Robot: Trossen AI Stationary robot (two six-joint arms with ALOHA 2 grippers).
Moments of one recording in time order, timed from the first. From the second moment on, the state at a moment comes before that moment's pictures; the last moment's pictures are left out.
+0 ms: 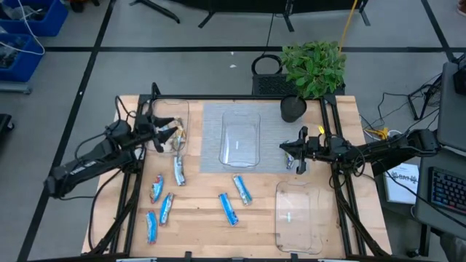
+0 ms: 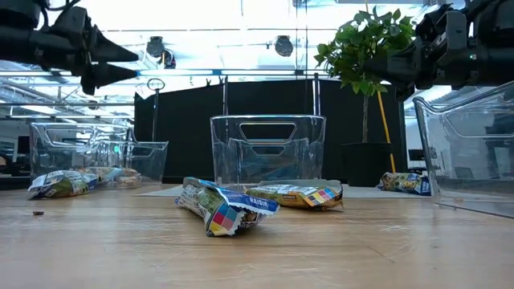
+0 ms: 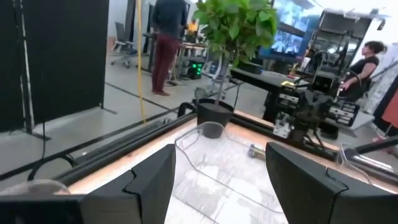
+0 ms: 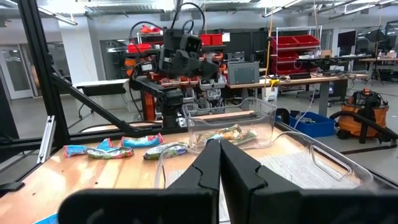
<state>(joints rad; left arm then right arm) 0.52 0.16 0.21 -0.04 0.11 -0.23 0.00 0.81 0.01 0.92 0.15 0.06</state>
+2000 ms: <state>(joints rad) 0.37 0.06 0.01 0.02 0.07 -0.19 0.00 0.81 0.02 0.91 0.12 0.06</state>
